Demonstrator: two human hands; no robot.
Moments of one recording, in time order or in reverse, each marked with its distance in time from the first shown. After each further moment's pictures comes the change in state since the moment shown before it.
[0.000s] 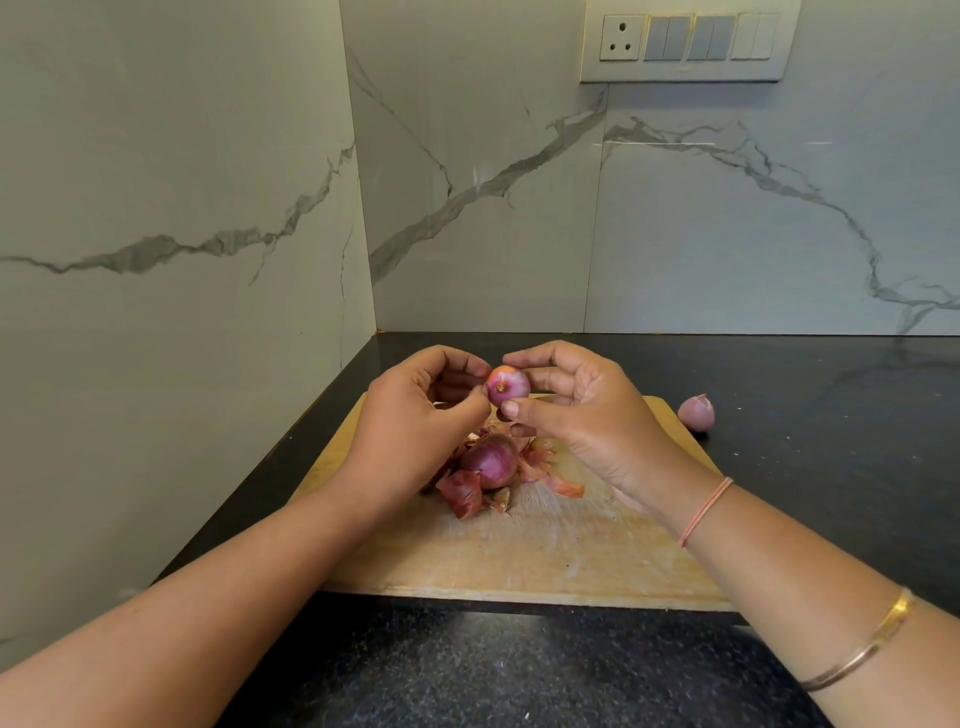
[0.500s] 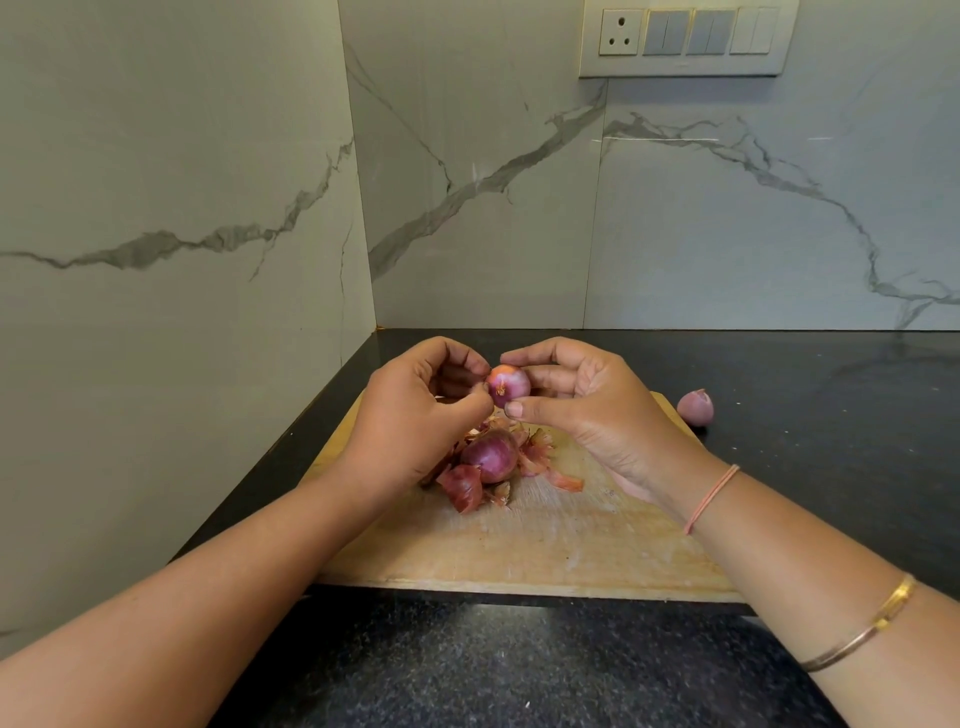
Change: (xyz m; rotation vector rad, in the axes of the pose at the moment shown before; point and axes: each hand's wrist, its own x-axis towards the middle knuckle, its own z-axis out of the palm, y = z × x) left_hand 0.000 0.003 -0.004 0.032 -0.037 0.025; right_hand -0.001 -0.003 -0.007 0.018 -0.057 0.021
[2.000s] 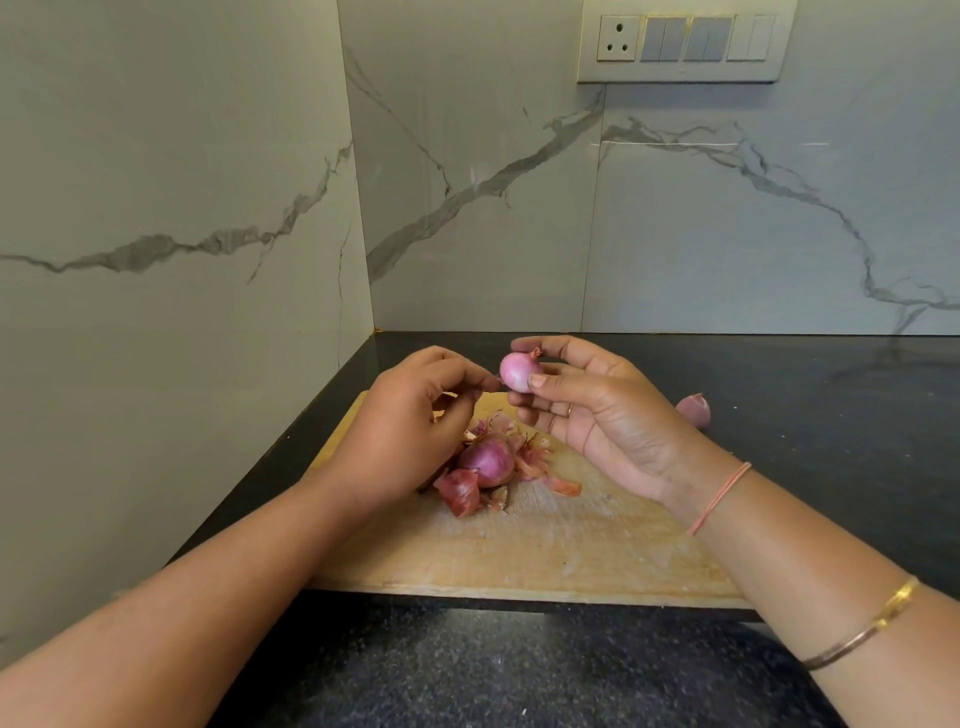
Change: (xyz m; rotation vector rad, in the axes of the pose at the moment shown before) left_hand 0.004 -0.012 -0.006 0.292 -0.088 0.292; right_hand 0.005 -0.004 -0.005 0.441 0.003 0.163
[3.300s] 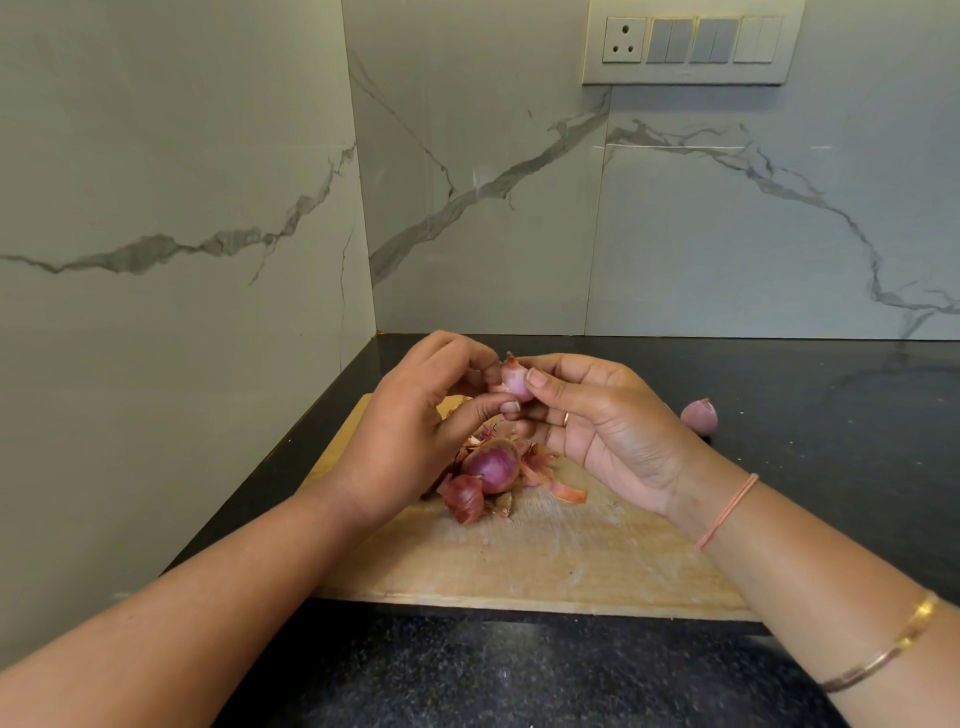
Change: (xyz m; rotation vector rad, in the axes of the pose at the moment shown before) left_hand 0.001 -0.002 0.002 -0.125 0.079 0.228; right_hand -0.003 0.002 0.007 -0.001 -0.047 0.012
